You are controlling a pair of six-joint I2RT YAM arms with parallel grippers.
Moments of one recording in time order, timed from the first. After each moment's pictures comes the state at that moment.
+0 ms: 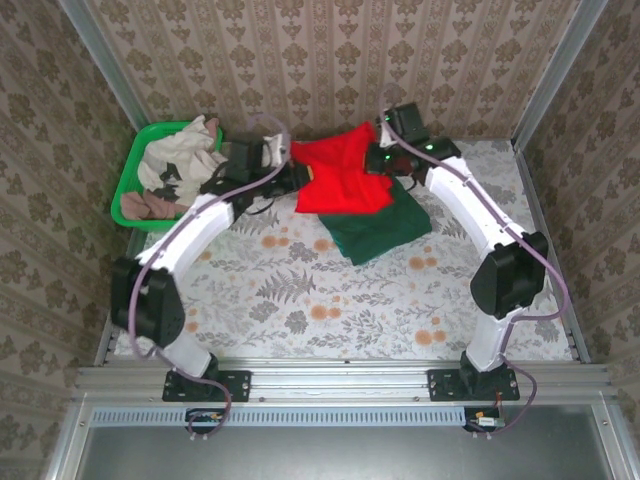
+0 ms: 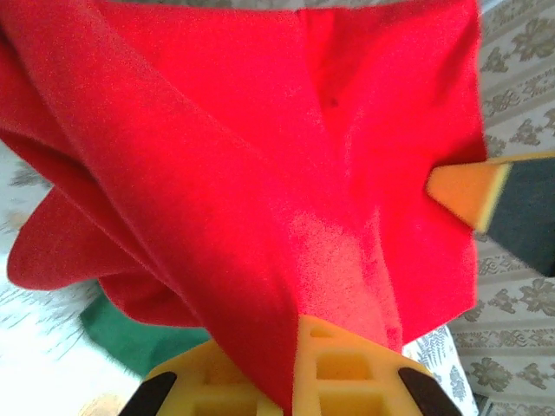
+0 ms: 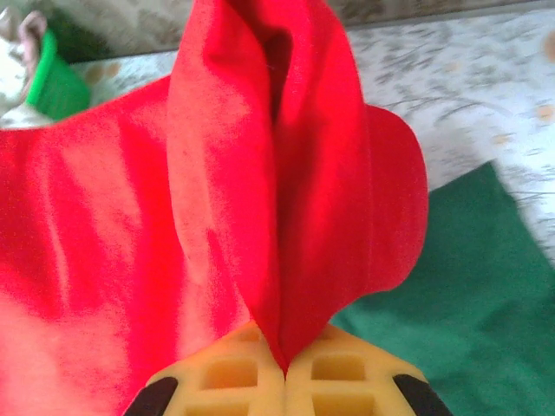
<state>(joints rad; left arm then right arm) -0.48 1.72 1.43 -0.25 0.49 -0.59 0.29 1.84 1.83 -0.77 -0.11 0.38</state>
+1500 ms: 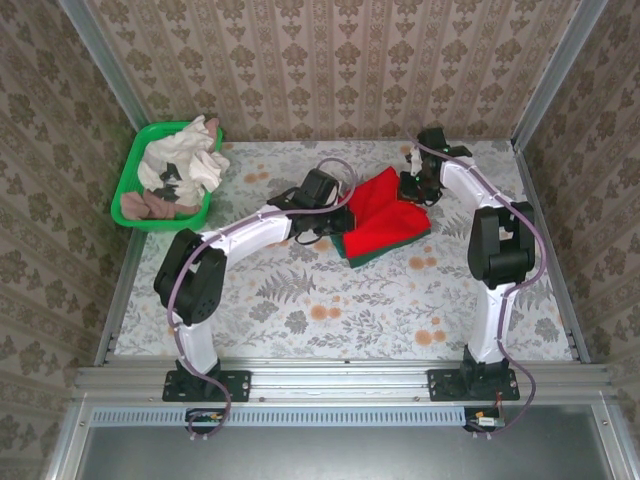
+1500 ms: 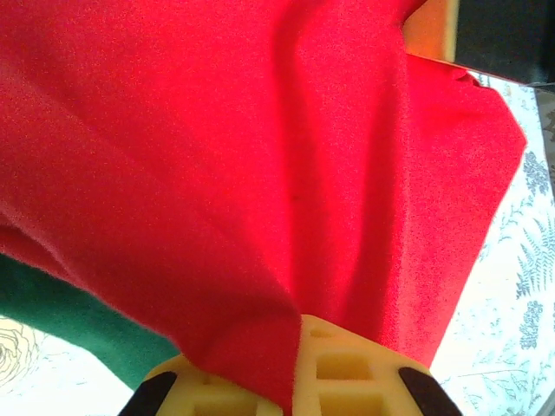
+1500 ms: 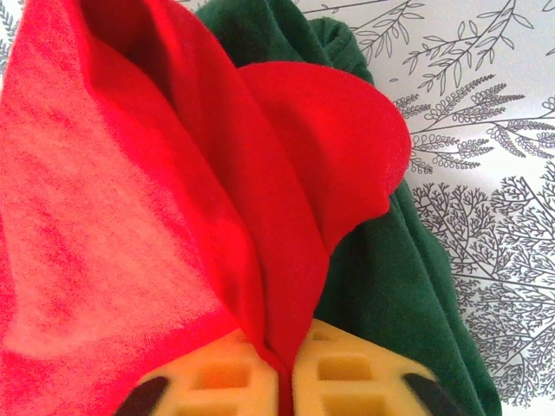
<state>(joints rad) -0.72 1.86 1.37 -0.35 0.29 -0.62 0.10 2.06 1.73 -0.85 -0.24 0.23</state>
